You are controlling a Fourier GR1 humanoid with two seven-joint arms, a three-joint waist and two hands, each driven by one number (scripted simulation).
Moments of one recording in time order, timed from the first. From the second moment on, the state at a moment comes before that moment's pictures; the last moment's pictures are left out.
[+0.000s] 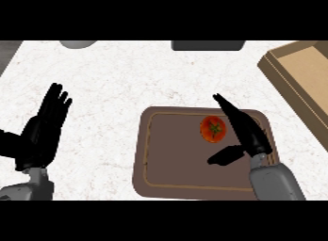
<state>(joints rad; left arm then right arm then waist) -0.08 0.11 0.07 -1.65 0.12 0.09 0.19 -0.22 -0.08 0.14 -1.42 0.67 0.15 0.16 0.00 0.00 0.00</state>
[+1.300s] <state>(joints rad) -0.11 0.11 0.08 -1.69 0.10 0.10 0.24 -0.20 -0.17 0.42 -1.64 1.06 0.20 0.15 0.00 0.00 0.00</state>
